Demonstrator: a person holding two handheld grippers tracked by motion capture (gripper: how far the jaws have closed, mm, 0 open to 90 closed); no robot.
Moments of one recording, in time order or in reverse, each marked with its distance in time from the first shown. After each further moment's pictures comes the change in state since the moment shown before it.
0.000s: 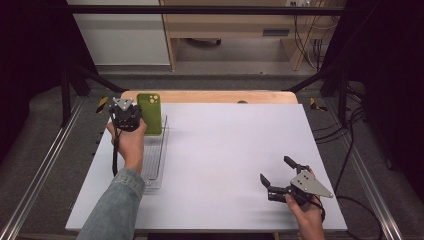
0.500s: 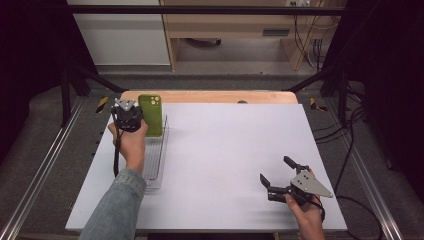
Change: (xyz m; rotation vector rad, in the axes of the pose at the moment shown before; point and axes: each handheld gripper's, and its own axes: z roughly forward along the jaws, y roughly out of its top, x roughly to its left) left arm -0.002 -0.004 0.004 0.020 0.005 0.006; right arm 0.000 0.000 0.000 -0.001 0.004 0.004
